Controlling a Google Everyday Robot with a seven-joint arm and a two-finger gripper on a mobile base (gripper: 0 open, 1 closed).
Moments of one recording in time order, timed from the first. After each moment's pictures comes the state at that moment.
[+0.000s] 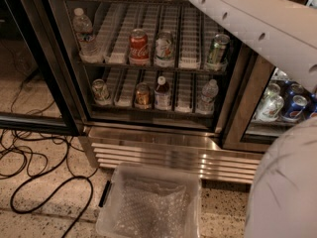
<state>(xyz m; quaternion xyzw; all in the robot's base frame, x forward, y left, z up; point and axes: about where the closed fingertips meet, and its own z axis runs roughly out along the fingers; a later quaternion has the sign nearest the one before) 0.848 -0.134 1.076 0.05 0.76 0.01 0.64</state>
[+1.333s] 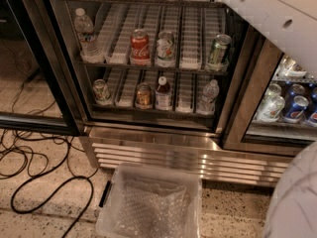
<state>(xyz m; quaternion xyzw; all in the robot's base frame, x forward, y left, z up) 0.826 -0.147 1.093 0.09 0.78 0.05 0.62</state>
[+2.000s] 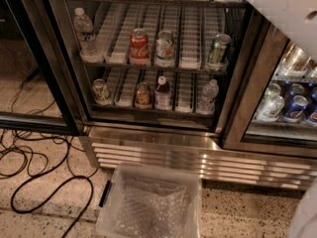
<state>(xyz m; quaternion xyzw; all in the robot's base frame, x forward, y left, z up) 0.808 -0.150 1.105 0.09 0.79 0.08 0.61</state>
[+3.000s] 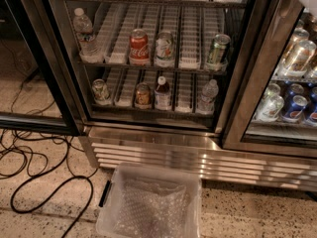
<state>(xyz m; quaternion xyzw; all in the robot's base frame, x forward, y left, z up) 0.770 -0.142 1.132 0.10 0.80 0.14 0.57</state>
